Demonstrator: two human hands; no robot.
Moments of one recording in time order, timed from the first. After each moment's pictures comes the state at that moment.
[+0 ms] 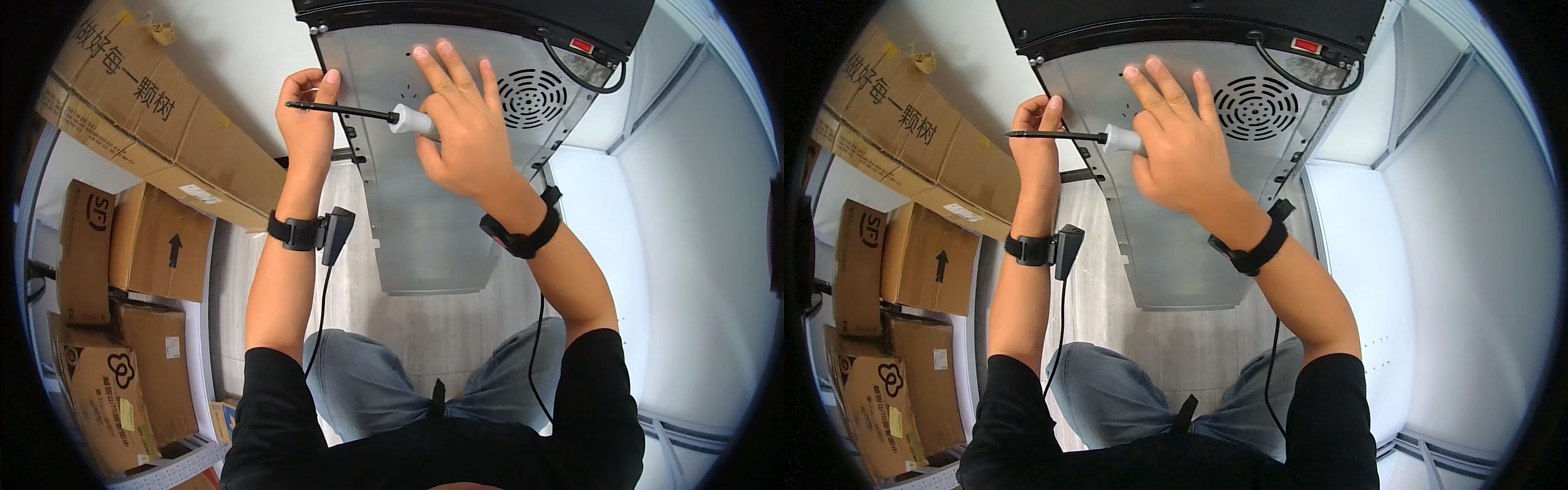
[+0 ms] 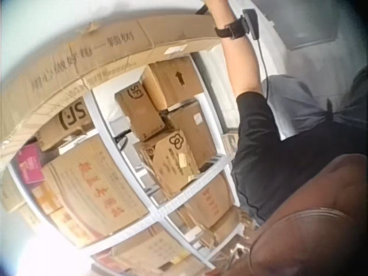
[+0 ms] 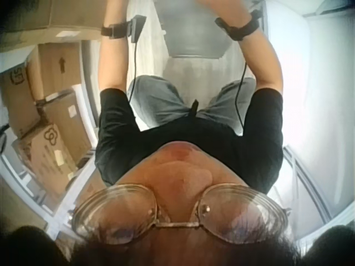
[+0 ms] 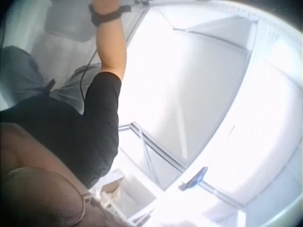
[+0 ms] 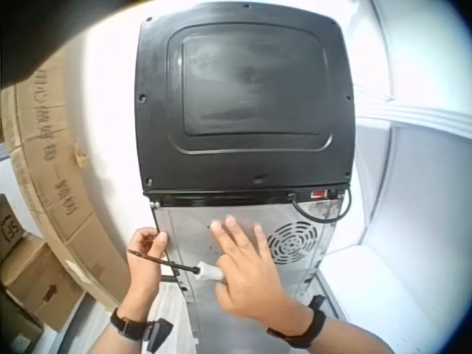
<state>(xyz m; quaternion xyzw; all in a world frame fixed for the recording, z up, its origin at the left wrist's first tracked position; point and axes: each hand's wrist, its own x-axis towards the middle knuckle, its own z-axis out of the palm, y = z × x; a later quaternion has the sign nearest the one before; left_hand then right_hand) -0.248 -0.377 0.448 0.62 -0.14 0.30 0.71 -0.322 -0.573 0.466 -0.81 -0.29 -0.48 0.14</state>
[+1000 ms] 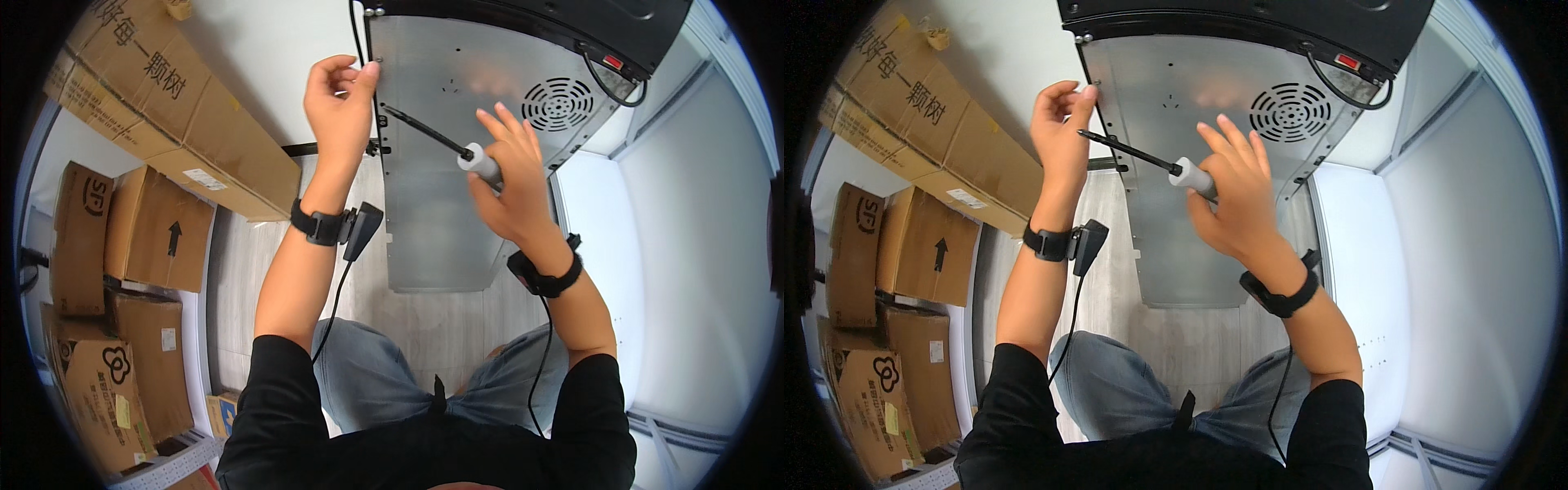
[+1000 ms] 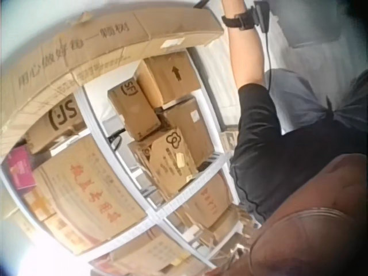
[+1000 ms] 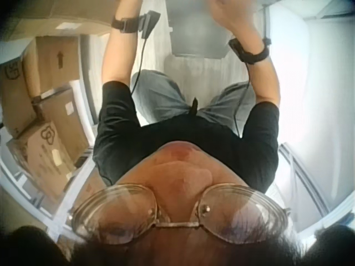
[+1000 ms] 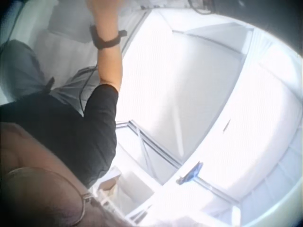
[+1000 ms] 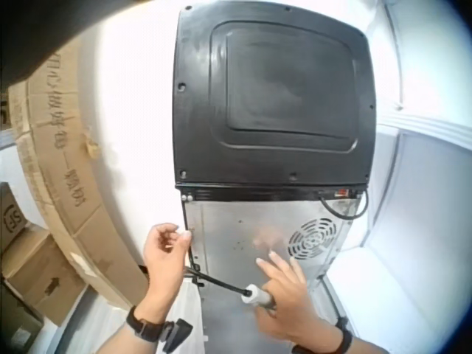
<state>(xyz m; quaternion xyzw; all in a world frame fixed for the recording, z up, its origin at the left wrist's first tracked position) -0.261 -0.374 0.450 0.63 -0.13 0.34 0.69 -0.369 -0.575 0.443 -0.87 -0.24 -0.38 0.21</state>
